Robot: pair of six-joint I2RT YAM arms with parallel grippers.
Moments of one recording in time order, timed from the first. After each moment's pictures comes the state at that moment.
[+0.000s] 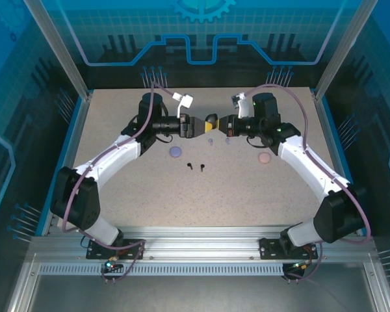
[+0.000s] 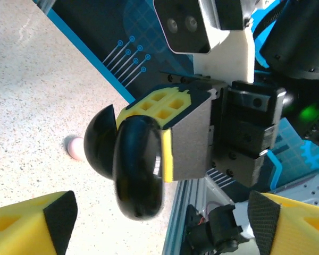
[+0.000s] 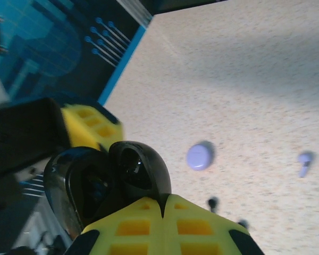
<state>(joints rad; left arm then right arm) -0.38 1.58 1.23 0.06 0.95 -0.54 0.36 1.46 1.27 -0.39 -0.54 0.39</state>
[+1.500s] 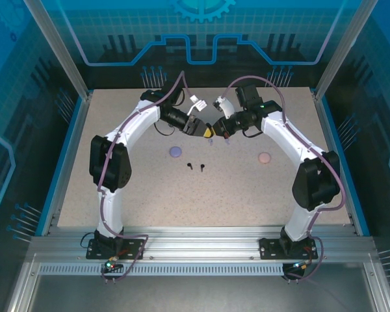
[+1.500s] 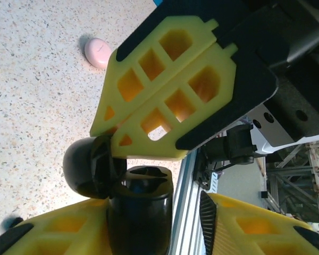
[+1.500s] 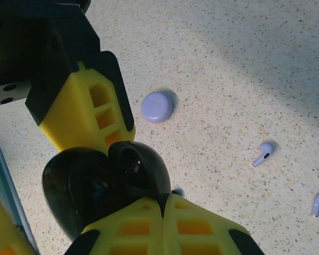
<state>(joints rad) -0.35 2.08 1.92 -1.06 1.09 0.17 0.37 1.77 1.59 -0.78 -0.56 -0.14</state>
